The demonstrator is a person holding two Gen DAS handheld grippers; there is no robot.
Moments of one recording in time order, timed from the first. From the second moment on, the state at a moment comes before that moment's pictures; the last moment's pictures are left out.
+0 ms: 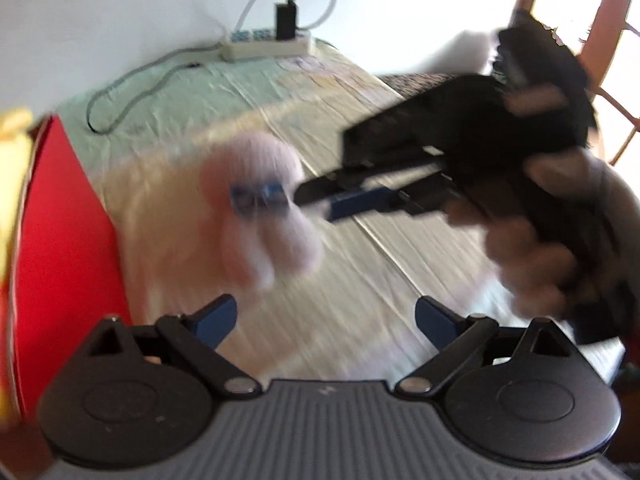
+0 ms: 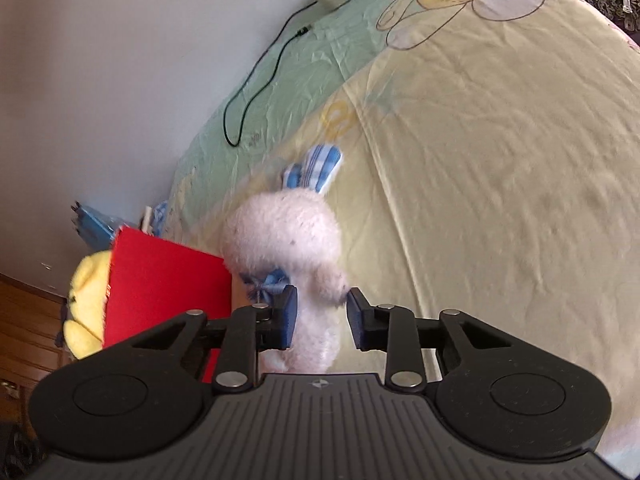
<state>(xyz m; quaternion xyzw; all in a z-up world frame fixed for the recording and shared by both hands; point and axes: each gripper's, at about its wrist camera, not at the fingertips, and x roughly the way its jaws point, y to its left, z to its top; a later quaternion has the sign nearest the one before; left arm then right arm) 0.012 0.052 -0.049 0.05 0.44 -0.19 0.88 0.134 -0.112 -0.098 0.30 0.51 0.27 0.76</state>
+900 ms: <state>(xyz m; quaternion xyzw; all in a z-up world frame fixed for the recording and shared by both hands) 0.086 0.046 -0.072 0.05 0.47 -0.11 0.87 0.166 -0.095 -0.107 0.32 0.50 0.38 0.71</state>
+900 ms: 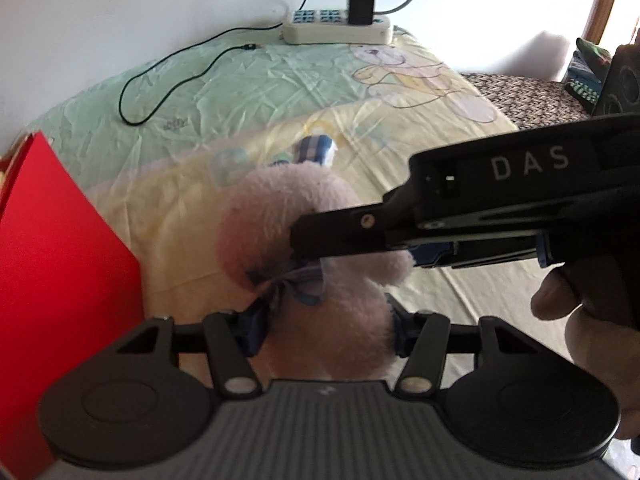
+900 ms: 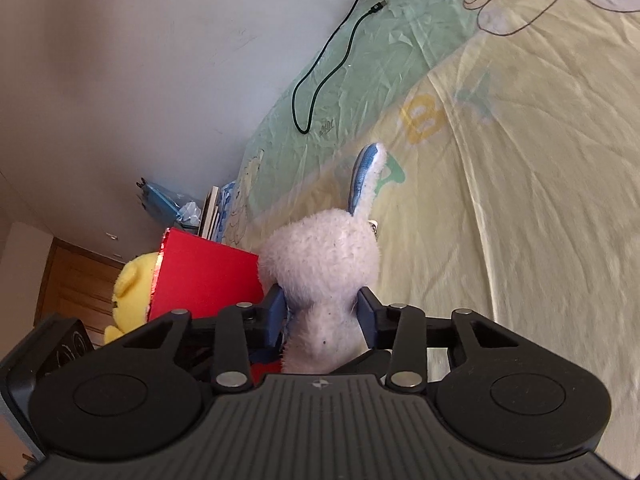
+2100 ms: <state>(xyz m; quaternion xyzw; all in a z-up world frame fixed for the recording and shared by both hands) -0.090 0.097 0.039 0.03 0.36 -0.10 0.93 0.020 -0.064 -0.005 0.23 0.38 0.49 0.76</state>
